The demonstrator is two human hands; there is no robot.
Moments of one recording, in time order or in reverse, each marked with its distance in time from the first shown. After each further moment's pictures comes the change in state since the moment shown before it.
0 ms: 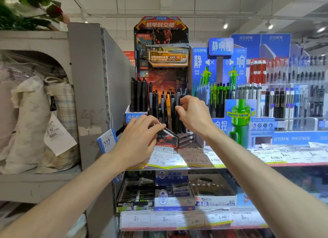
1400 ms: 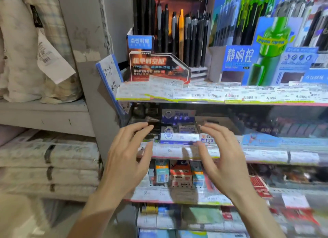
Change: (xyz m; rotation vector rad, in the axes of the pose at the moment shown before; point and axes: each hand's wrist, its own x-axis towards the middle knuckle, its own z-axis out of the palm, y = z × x) left_hand -0.181 0.080 0.039 -0.333 0.122 -0.389; right_hand -0.248 0.081 0.028 0.081 -0.004 -0.186
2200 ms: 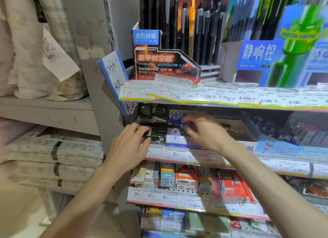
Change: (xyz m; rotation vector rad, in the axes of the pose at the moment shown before) left_hand 0.027 -0.054 0.028 0.262 -0.330 -0.186; right_hand 0.099 0.046 0.065 -0.165 -0.597 -0.017
